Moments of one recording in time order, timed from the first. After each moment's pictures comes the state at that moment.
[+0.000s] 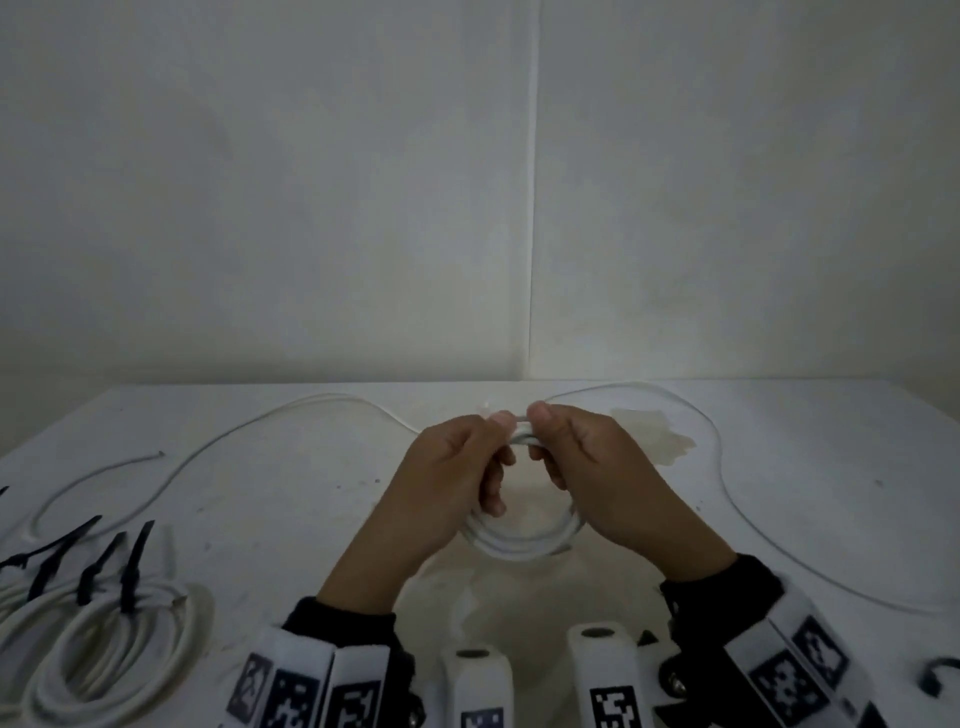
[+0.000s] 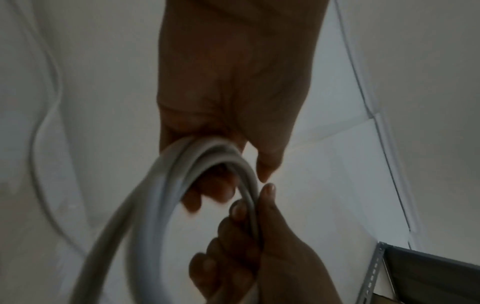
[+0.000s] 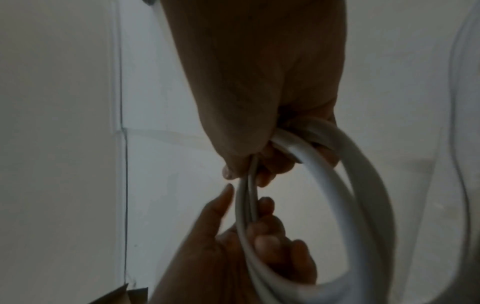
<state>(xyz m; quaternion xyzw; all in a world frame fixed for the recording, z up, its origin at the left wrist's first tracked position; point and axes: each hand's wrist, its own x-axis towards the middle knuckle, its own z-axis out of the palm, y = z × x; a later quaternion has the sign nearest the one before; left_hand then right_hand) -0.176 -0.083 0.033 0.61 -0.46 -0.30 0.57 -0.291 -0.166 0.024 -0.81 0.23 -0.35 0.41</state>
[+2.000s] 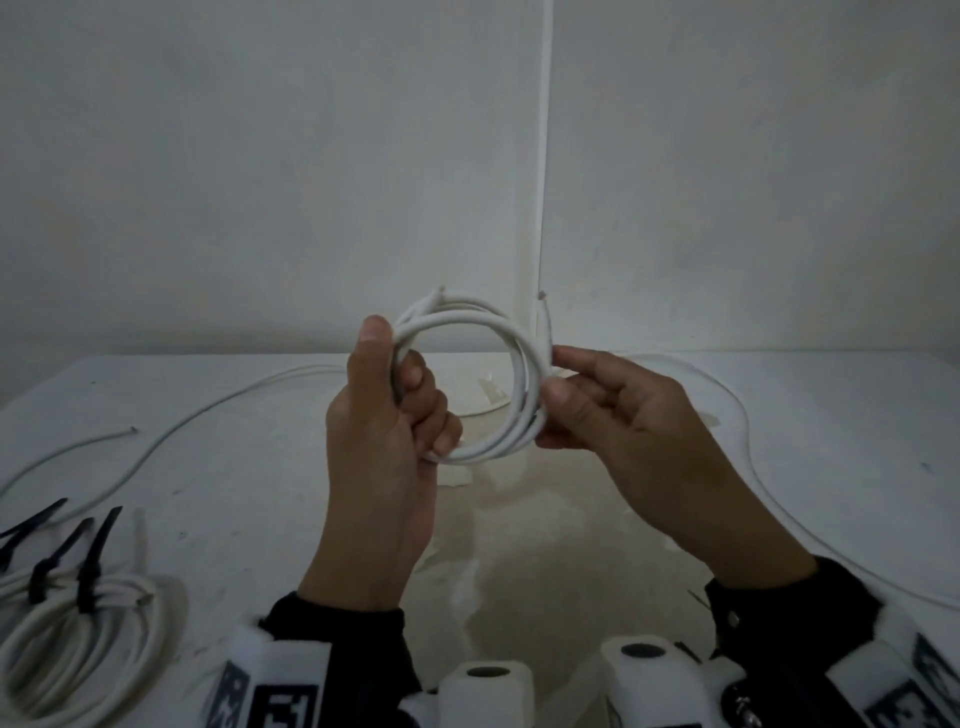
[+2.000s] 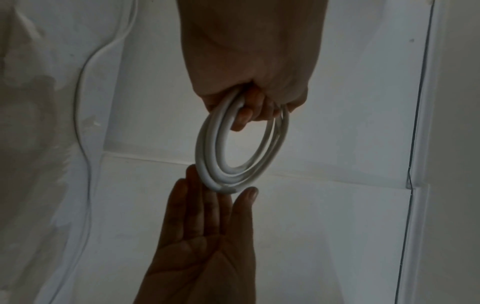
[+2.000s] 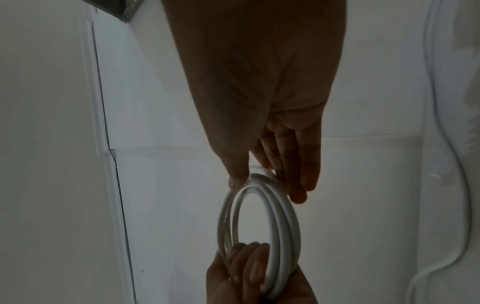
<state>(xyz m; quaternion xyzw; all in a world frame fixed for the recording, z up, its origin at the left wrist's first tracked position) -0.167 -0.090 0.040 0.39 -0.25 -0.30 0.83 -0.288 -0.173 0.025 -0.70 0.16 -0.39 0.57</state>
